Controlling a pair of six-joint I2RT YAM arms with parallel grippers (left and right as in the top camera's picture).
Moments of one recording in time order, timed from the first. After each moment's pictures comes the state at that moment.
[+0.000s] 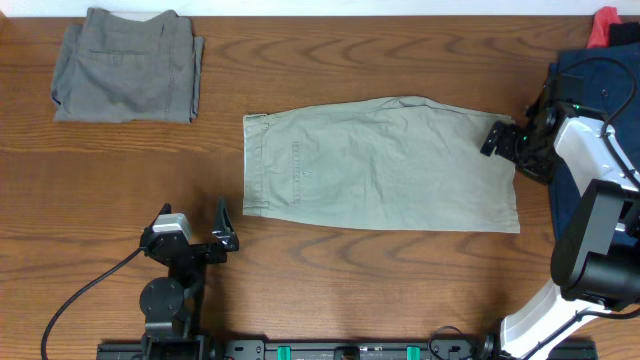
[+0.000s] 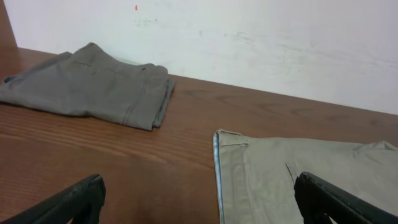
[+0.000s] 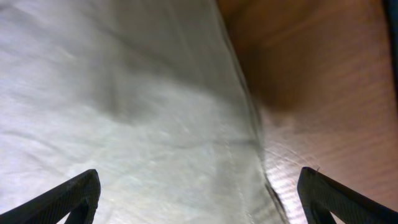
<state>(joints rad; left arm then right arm) 0.00 0.01 0.02 -0.12 0.00 -0.20 -0.23 1.91 1.30 -0.76 -0.12 0.28</state>
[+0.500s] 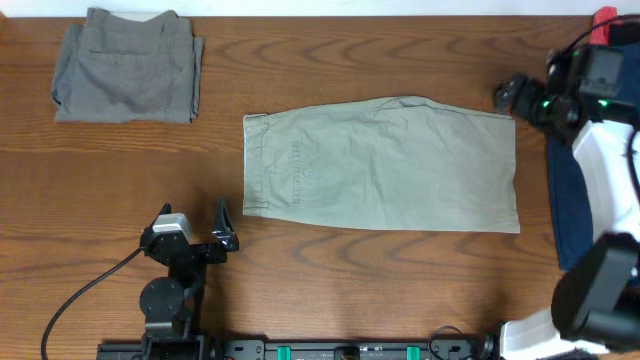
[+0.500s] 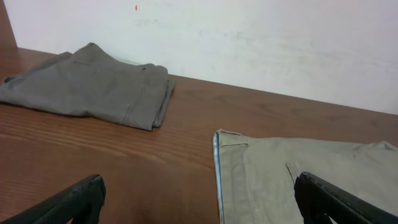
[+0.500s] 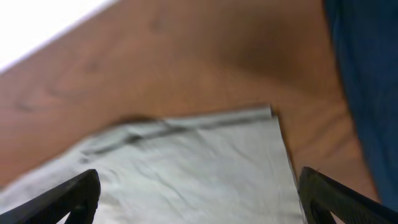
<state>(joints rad) 0.00 0.01 0.02 -0.11 0.00 -0.20 -0.22 1.70 1.36 -0.57 -0.24 0.29</state>
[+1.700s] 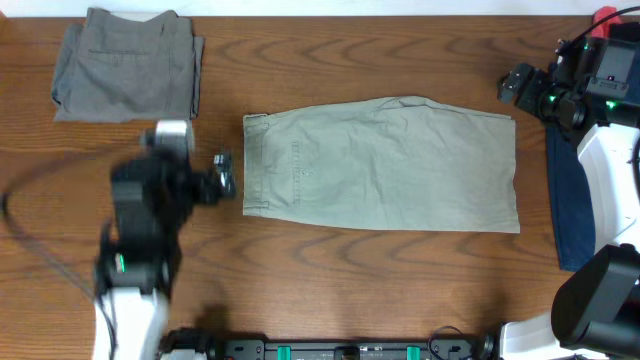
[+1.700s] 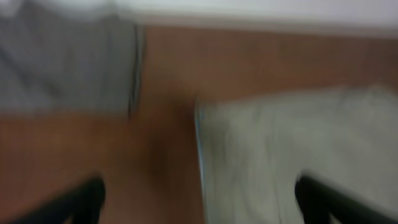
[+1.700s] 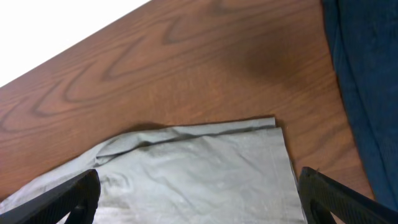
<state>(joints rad) 0.00 1.00 0.87 -0.52 0.13 -0.06 -0.22 1.67 1.37 -0.56 -0.25 0.29</state>
